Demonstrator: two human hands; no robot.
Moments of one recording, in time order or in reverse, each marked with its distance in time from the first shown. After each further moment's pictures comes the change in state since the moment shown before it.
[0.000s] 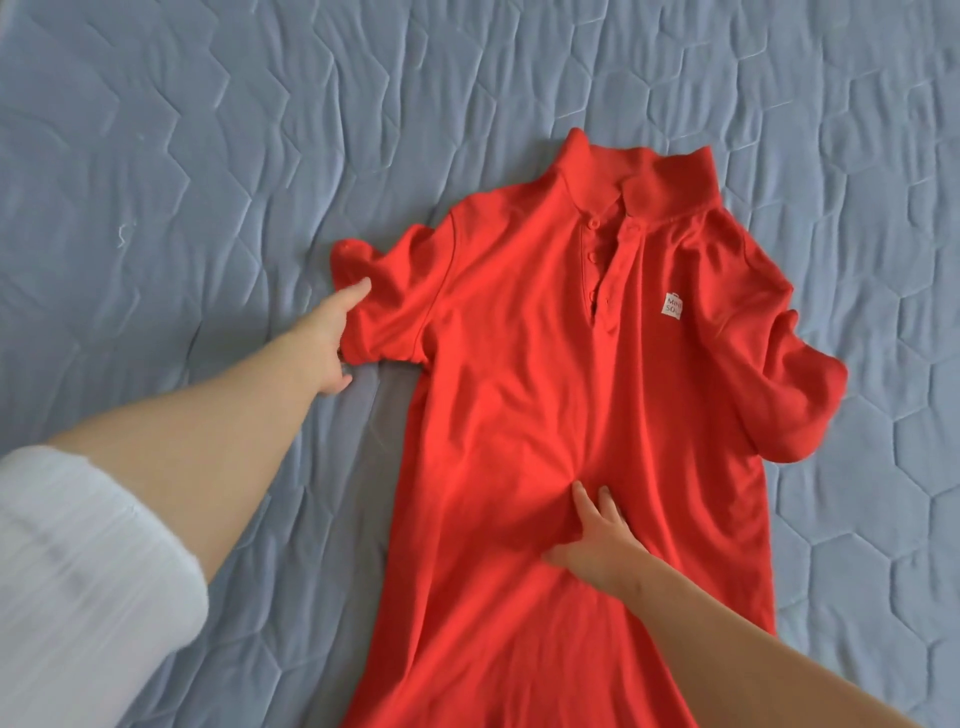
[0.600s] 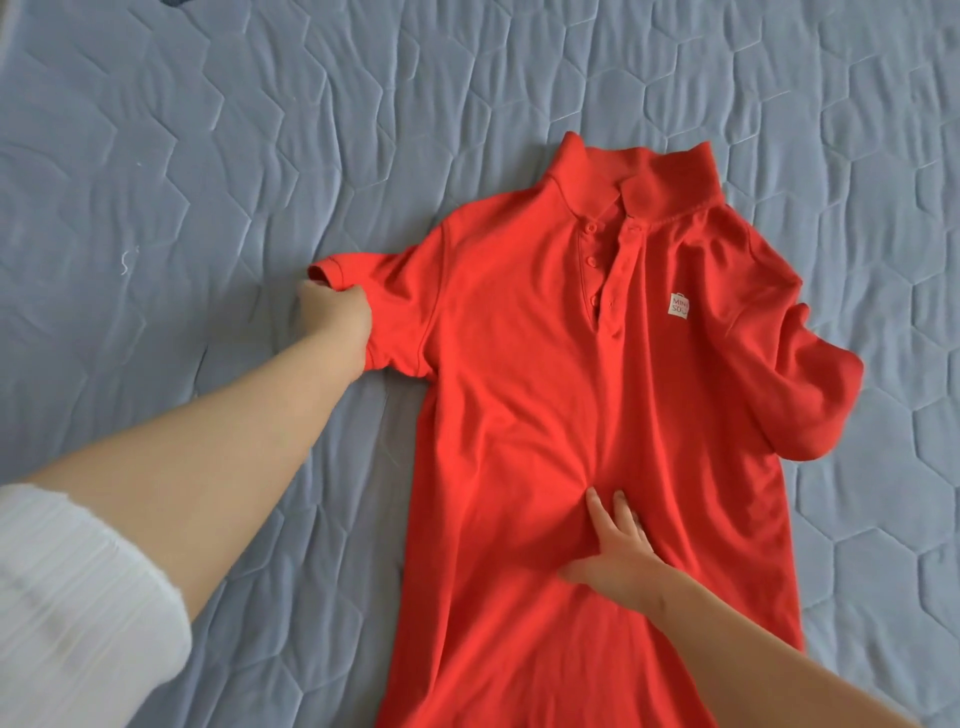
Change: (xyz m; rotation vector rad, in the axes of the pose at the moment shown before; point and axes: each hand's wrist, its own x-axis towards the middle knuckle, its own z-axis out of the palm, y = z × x) left_hand 0.006 0.020 0.021 0.078 0.465 0.477; right_hand -0.002 0.001 0.004 0.028 -0.022 0.017
